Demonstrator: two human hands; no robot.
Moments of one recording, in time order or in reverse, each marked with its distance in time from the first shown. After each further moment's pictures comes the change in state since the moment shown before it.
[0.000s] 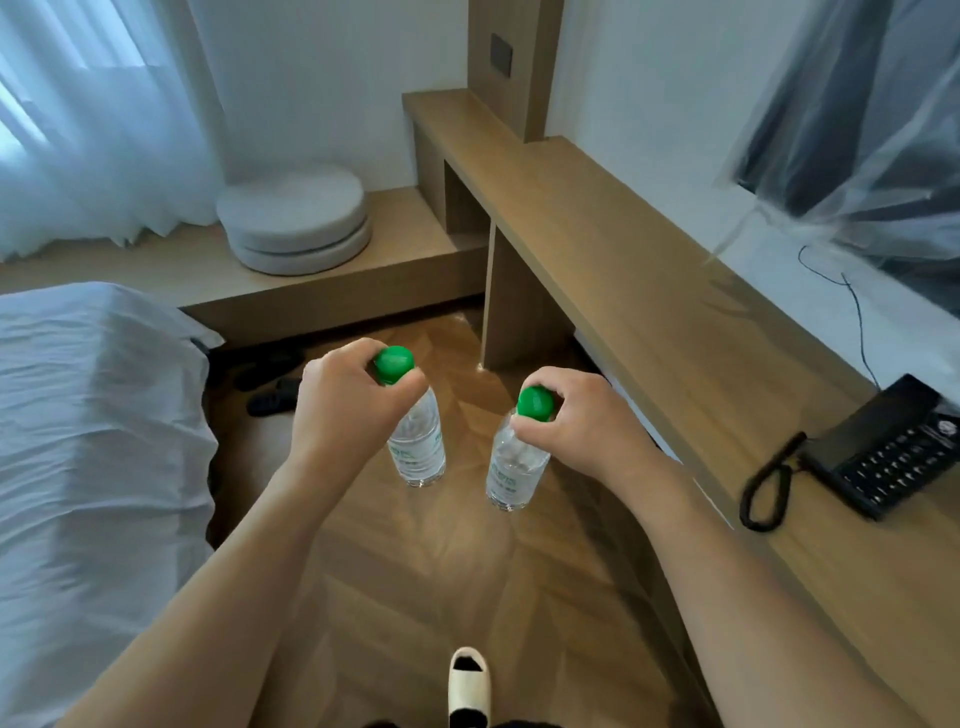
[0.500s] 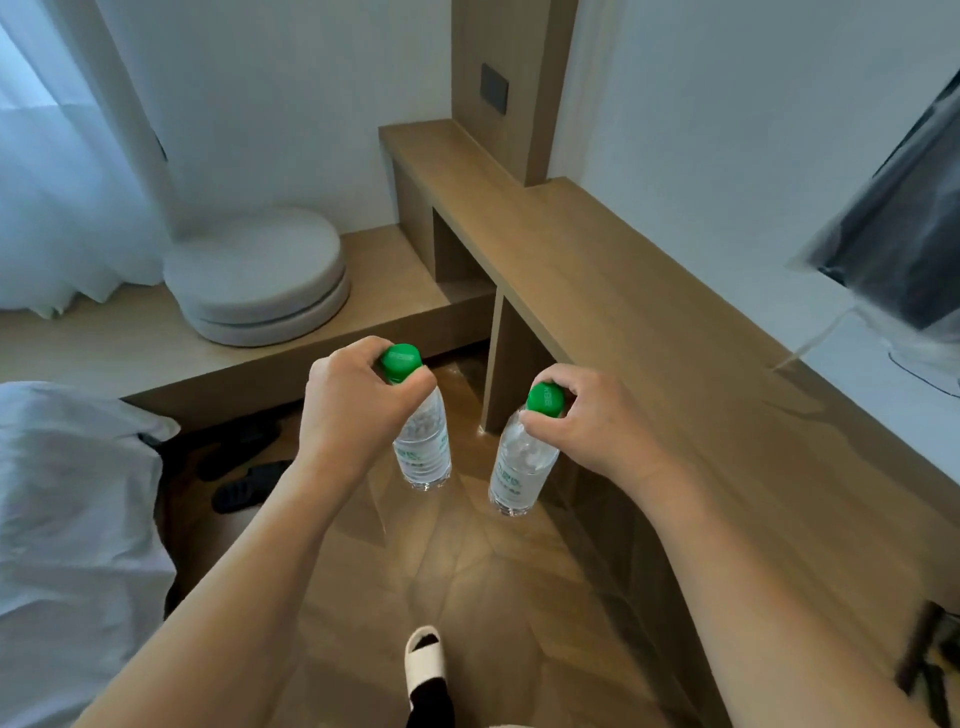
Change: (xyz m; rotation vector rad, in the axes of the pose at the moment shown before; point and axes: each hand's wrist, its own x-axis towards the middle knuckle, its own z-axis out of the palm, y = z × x) left_hand 0.309 -0.040 0.079 -0.055 -0.049 0.072; right_hand 0.305 -0.002 -0.010 -0.007 0.043 0.084
